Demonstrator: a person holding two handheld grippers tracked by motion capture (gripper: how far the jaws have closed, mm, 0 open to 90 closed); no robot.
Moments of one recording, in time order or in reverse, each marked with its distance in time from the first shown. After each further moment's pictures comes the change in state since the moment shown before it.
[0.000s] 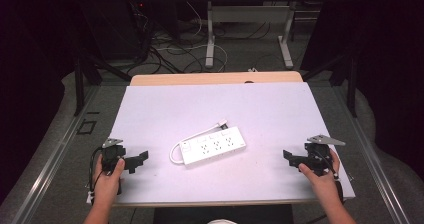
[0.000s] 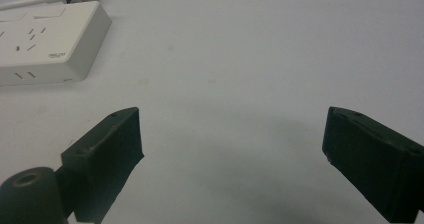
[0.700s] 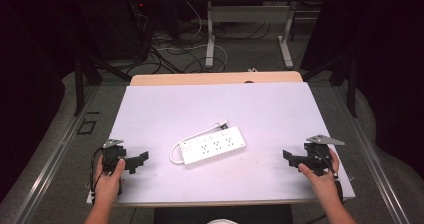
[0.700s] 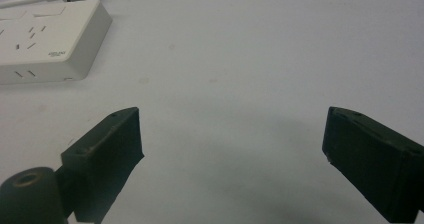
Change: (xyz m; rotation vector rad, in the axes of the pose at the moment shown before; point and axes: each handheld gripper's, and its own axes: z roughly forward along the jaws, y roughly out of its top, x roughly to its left) left arm 0.003 -0.002 0.004 0.010 0.001 -0.003; right arm 0.000 0.000 0.000 0.011 0.010 -0.005
